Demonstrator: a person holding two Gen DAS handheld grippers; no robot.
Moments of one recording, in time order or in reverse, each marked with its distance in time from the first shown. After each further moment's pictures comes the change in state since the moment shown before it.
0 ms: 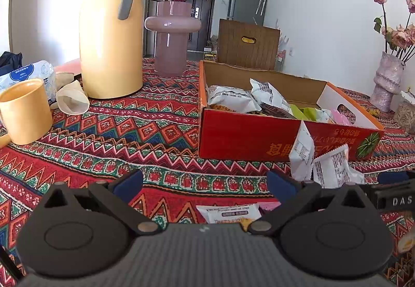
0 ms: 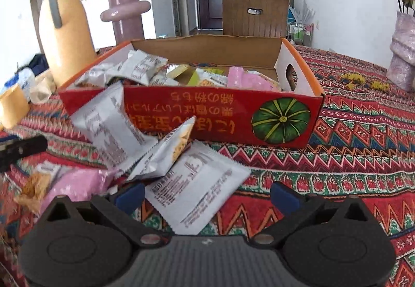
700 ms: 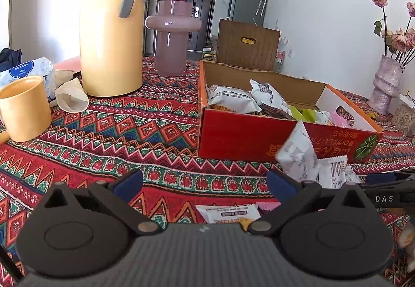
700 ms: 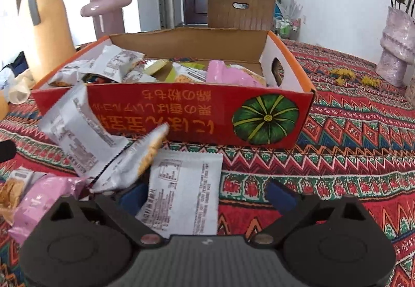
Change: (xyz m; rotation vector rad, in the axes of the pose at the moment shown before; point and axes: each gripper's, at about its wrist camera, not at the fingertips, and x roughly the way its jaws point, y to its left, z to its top) left arm 0.000 0.001 0.000 -0.014 0.002 -0.007; right arm 0.019 -0.005 0.003 -0.025 0.019 -0.056
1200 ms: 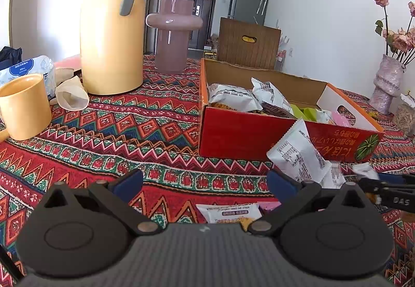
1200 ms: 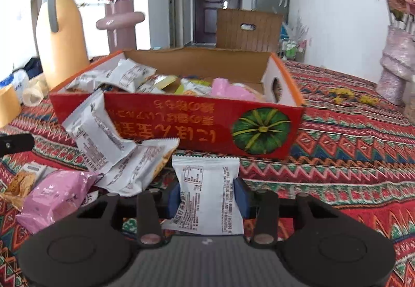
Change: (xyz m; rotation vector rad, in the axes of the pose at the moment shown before) left arm 0.000 0.001 -0.001 -0.002 0.007 0.000; right arm -0.028 -0.011 -0.017 -0.010 -0.111 -0.014
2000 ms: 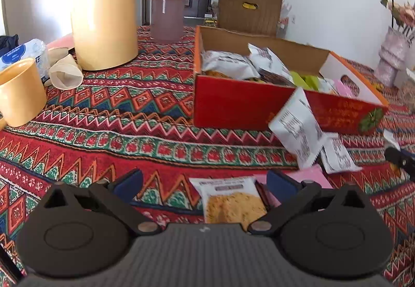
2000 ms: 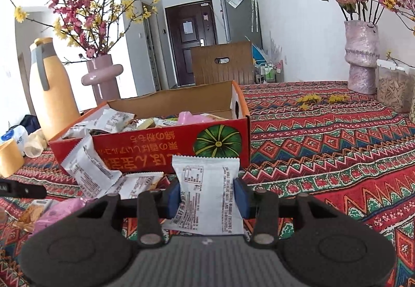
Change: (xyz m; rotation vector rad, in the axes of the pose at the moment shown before) left arm 0.010 -0.015 0.000 0.042 0.172 0.027; right arm -0.033 -0.034 -0.024 0.161 -0.184 0.024
